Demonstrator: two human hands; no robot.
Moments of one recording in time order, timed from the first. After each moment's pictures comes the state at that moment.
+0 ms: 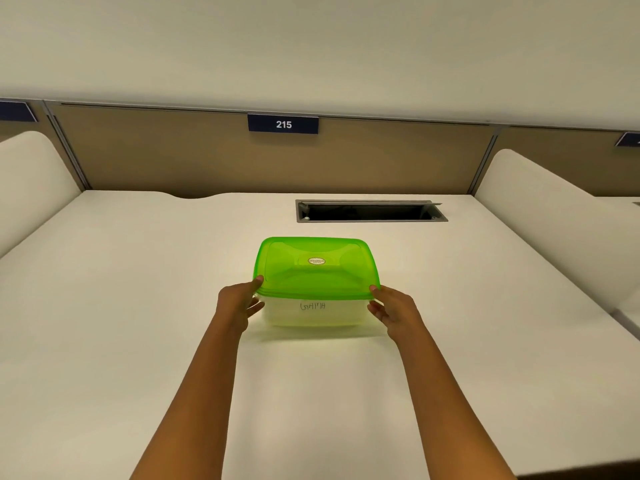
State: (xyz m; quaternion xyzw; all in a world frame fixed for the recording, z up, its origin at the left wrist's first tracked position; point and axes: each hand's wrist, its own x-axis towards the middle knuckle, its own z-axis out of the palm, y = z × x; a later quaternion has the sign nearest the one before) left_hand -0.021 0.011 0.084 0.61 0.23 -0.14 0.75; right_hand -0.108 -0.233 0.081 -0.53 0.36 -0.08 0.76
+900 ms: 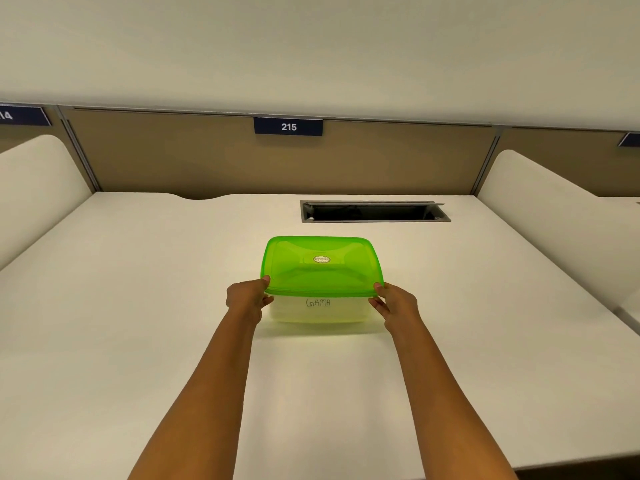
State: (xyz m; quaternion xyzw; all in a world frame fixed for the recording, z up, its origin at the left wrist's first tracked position) left_hand -0.019 0.008 0.084 0.64 0.25 -0.11 0.72; right_hand -0.110 -0.218 0.092 -0.48 0.39 -0.14 0.77
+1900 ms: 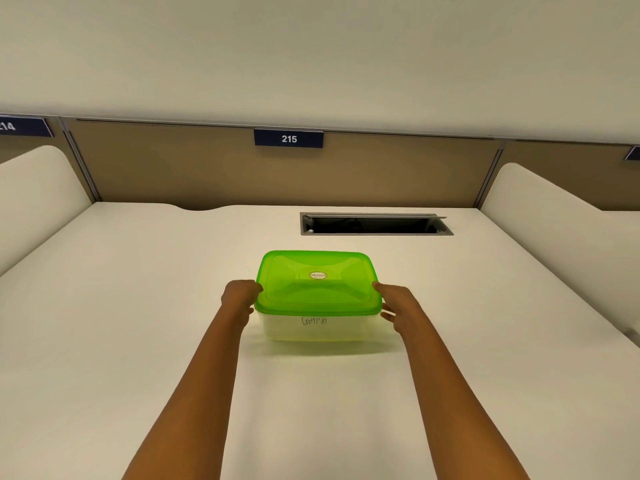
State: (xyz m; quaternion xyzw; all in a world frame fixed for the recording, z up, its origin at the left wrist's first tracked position) left_hand 0.003 0.005 0.101 0.75 0.18 -0.13 0.63; right_hand -0.080 -0.243 0.107 -0.64 0.36 -0.03 0.68
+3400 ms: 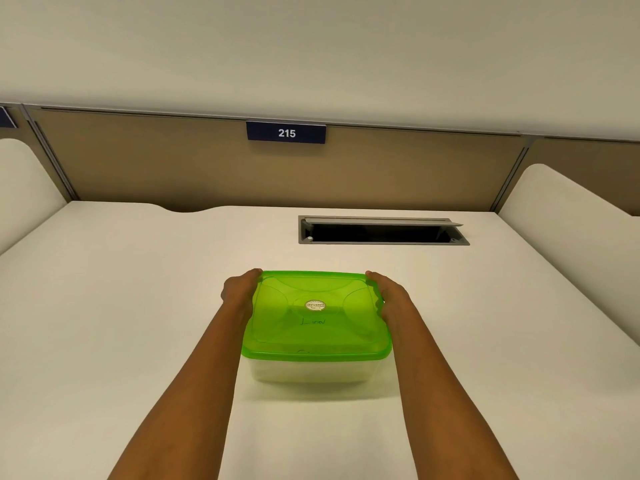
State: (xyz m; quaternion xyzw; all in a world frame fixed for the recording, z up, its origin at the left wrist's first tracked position) left_hand 0.091 -0.028 0.090 0.69 0.25 -0.10 0.67; right_hand 0.013 -0.265 0.094 -0.57 0.38 0.01 0.73
